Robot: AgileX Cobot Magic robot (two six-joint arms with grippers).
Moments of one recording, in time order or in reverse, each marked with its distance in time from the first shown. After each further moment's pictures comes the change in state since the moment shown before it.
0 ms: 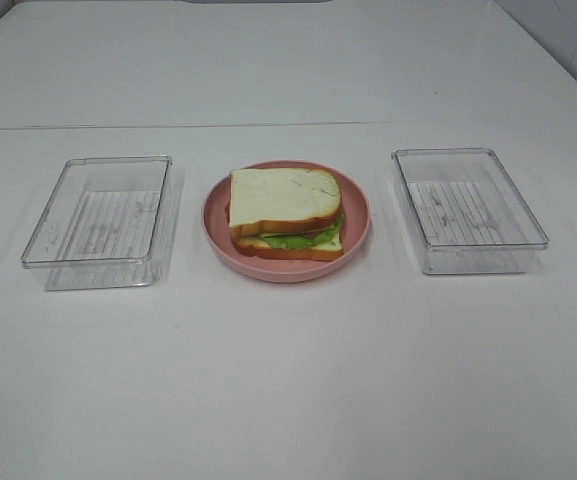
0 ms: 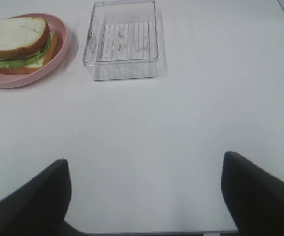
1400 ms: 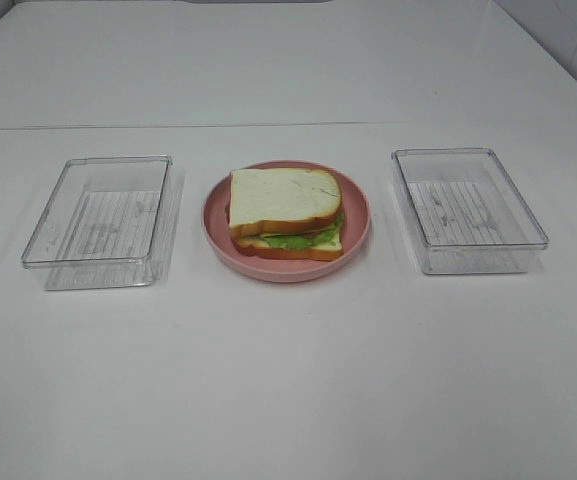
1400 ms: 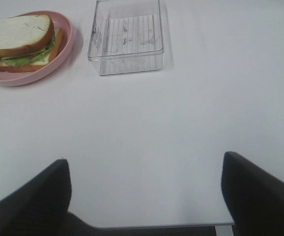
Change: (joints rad) left arm 0.000 0.000 0.000 -0.024 0.000 0.000; right arm 0.000 -0.006 0.010 0.021 0.015 0.035
